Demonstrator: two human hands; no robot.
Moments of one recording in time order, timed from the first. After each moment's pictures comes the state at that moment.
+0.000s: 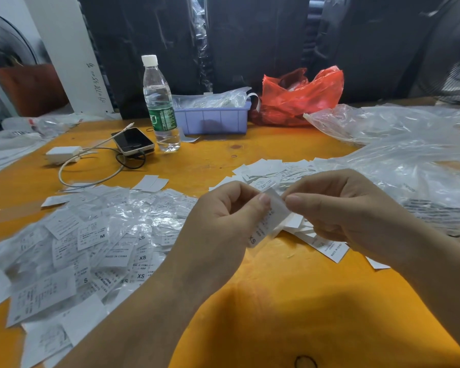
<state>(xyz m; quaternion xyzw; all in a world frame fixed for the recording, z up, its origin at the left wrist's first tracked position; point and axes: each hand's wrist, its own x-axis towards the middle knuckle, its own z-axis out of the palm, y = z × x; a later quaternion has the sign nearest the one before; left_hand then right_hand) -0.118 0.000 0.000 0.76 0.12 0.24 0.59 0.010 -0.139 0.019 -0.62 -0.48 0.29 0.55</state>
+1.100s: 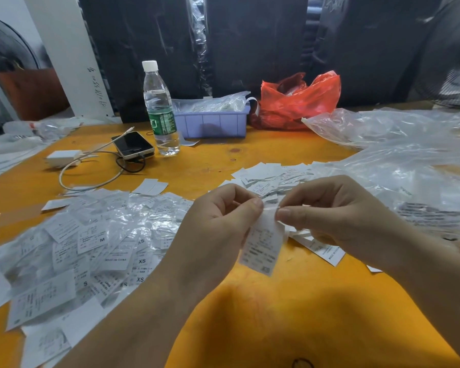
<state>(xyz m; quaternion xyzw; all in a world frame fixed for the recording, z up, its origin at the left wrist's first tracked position) -0.117 0.003 0.002 0.77 0.13 0.23 0.59 0.008 -0.137 0.016 -0.62 -0.48 0.25 0.57</state>
